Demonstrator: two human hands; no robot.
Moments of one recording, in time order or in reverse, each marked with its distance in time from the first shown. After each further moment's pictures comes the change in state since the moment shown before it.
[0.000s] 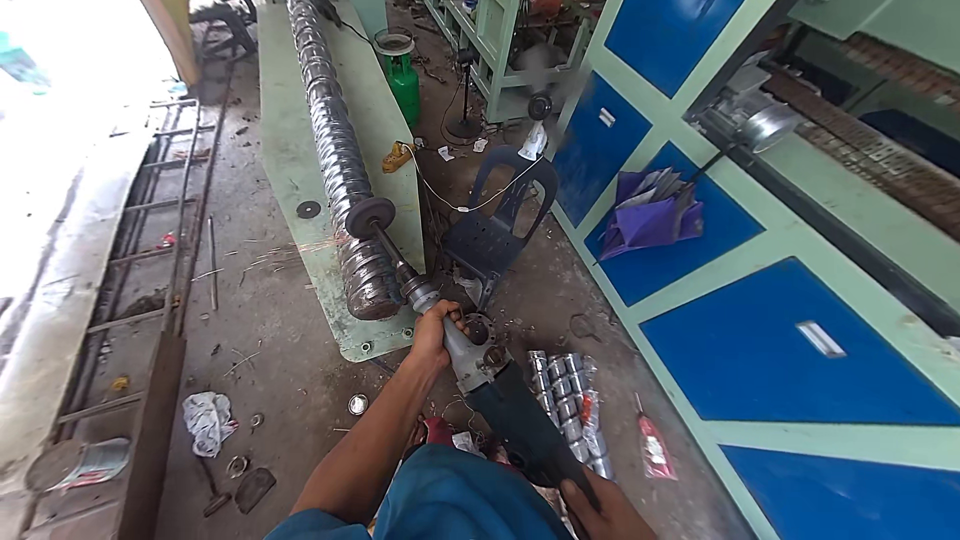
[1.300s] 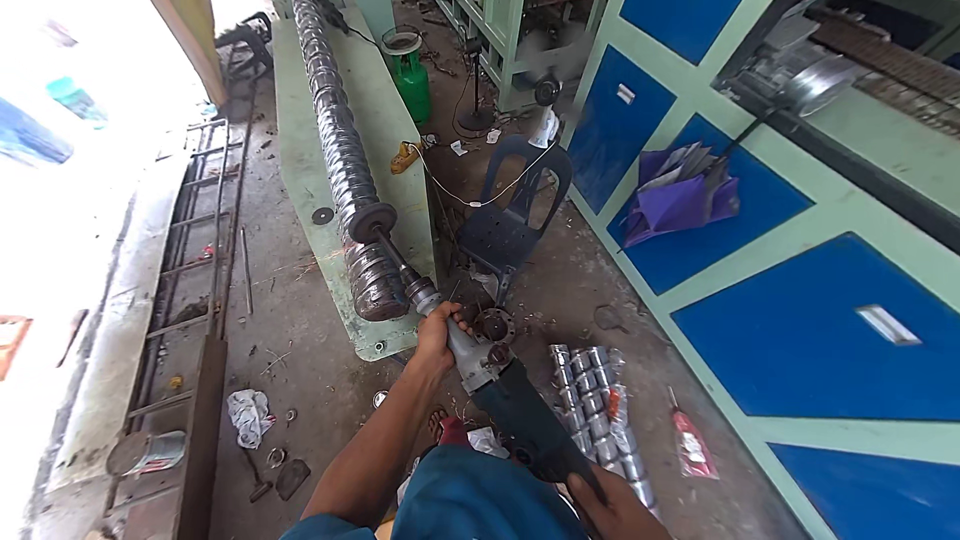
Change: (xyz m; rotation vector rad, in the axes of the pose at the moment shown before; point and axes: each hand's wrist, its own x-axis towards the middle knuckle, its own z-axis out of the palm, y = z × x) left_hand -0.003 -0.006 0.006 0.072 0.100 0.034; right_hand 0.010 0.022 -0.006 0.110 -0.053 -0.007
